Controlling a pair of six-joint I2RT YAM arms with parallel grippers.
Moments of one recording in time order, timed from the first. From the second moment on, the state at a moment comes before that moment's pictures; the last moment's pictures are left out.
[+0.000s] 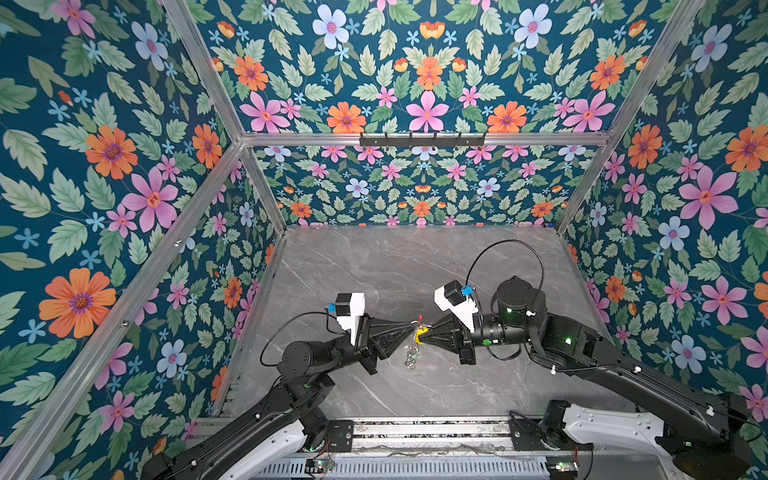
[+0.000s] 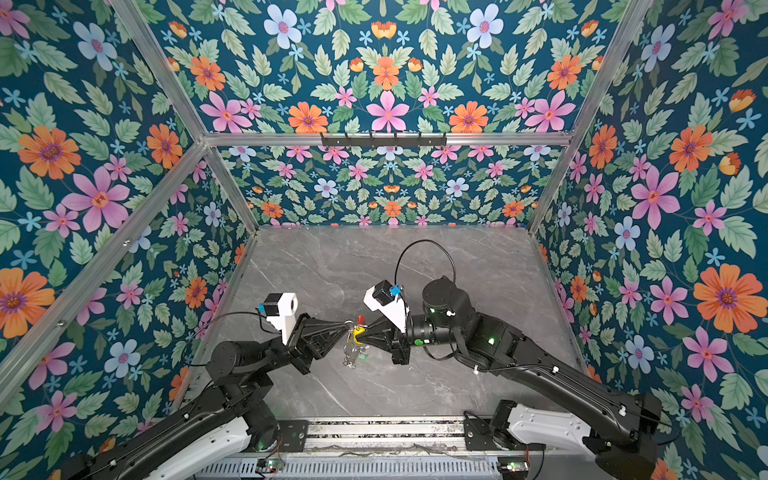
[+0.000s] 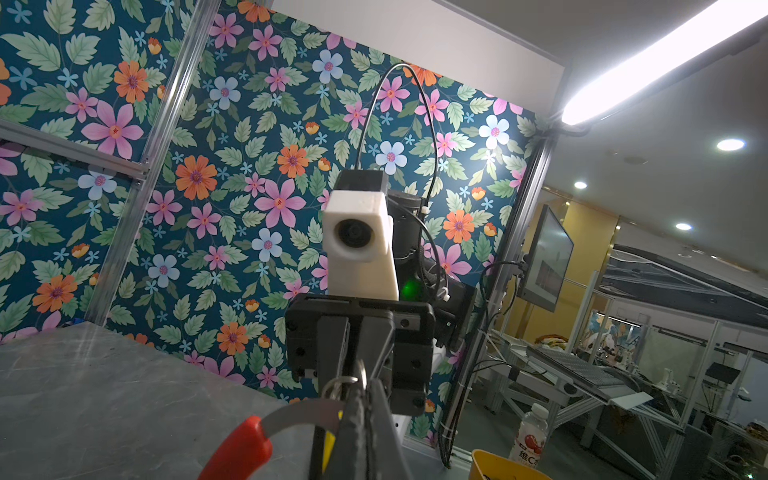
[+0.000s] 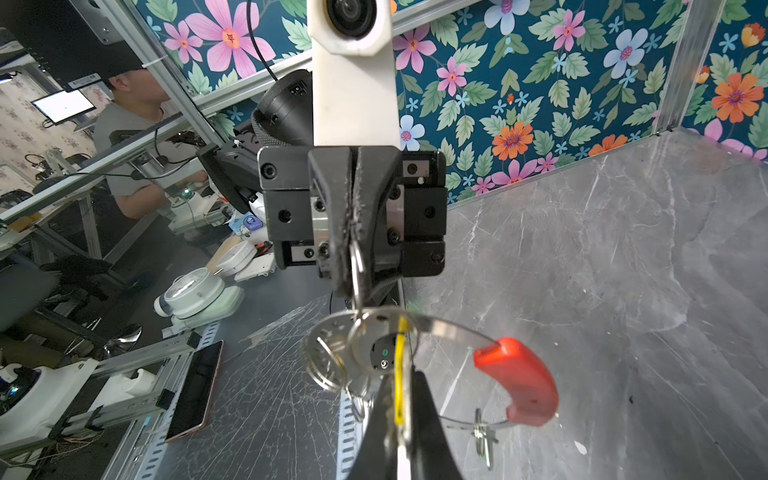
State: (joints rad) left arm -0.85 0.65 0.45 0.78 0.53 -0.71; right arm 0.98 1.05 1.12 -0.34 -0.54 0.16
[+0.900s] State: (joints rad) left arm -0.86 0.64 0.49 0.71 0.61 -0.76; right arm 0.95 1.06 1.27 -0.53 -0.62 0.10
